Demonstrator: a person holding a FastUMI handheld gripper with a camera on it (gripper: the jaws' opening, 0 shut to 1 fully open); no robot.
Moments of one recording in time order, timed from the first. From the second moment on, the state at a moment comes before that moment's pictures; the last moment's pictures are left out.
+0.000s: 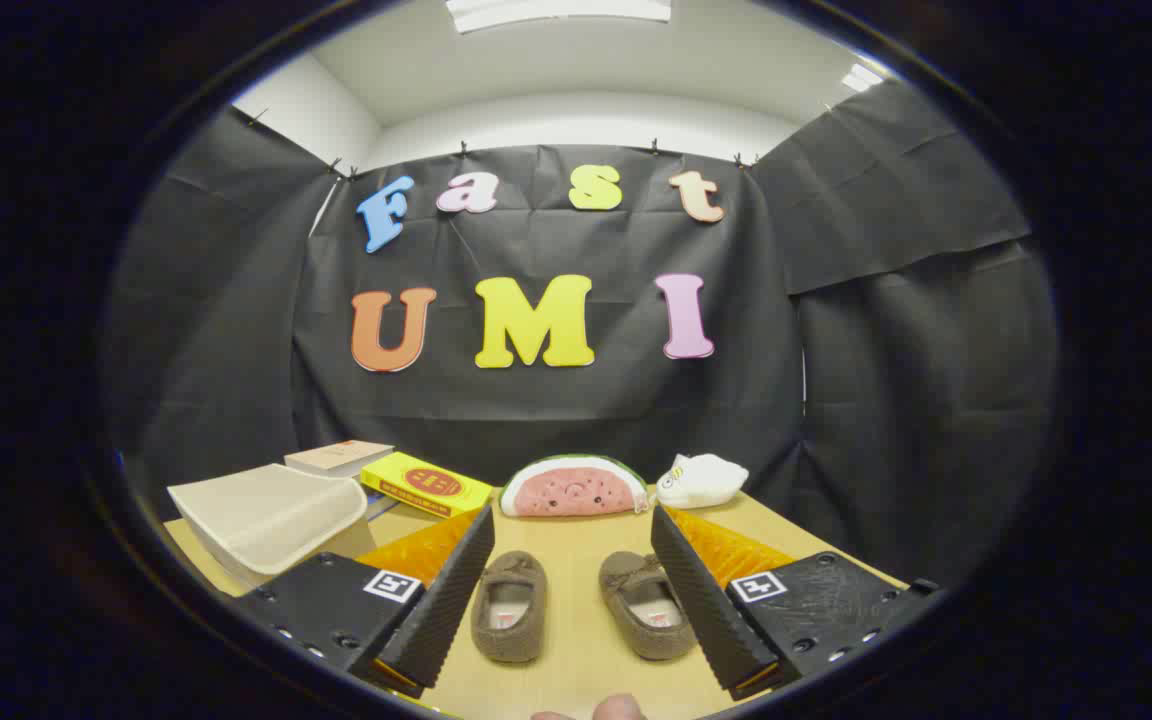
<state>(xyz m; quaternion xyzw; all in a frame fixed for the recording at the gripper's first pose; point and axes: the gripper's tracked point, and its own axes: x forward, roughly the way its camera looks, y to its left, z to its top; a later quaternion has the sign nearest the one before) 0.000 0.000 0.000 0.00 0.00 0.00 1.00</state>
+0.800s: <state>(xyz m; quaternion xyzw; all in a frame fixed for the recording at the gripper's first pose) -0.008 -0.004 0.009 -0.01 -0.01 0.00 1.00</state>
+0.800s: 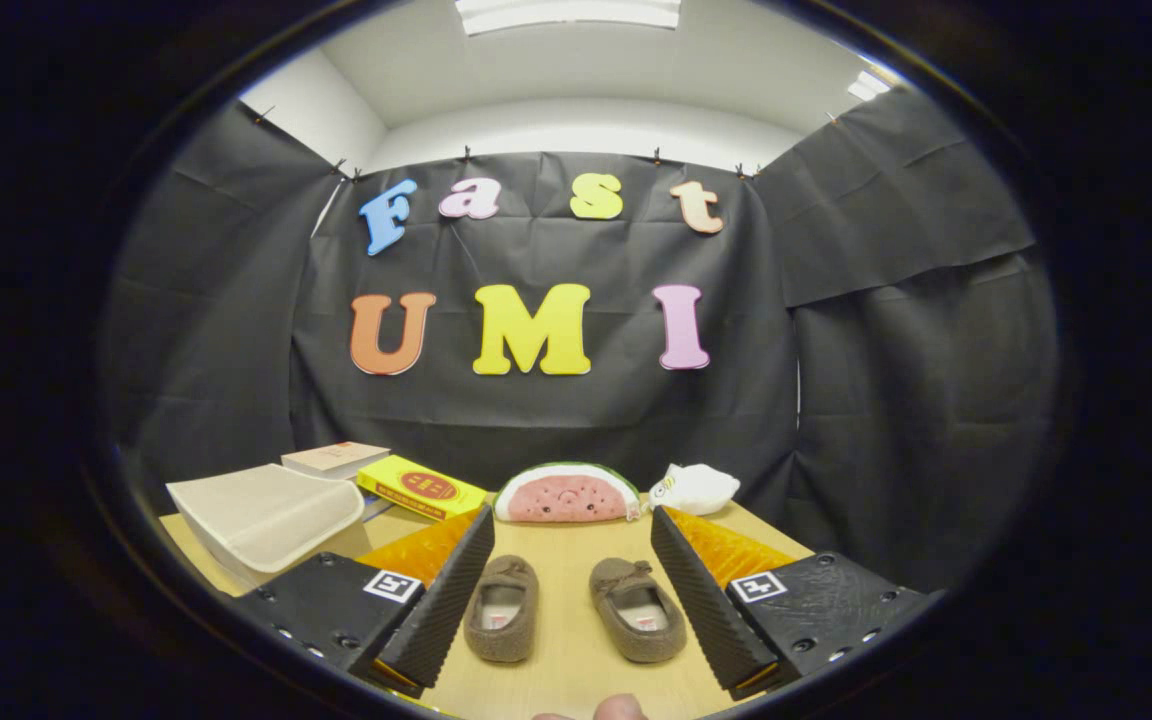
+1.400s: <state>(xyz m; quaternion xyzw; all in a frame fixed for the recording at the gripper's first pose) -0.004 0.009 0.003 -0.01 0.00 0.01 1.00</state>
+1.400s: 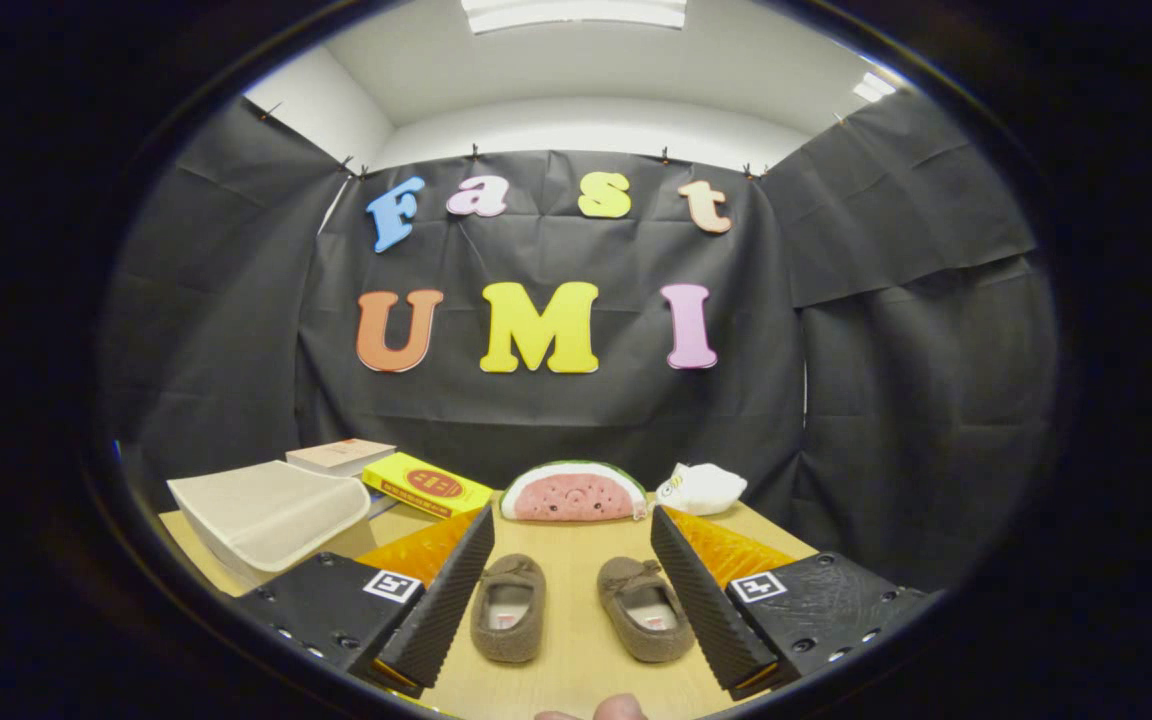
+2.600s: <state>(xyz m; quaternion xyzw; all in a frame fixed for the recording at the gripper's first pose) 0.016 0.249 -0.089 0.19 0.14 0.28 0.93</state>
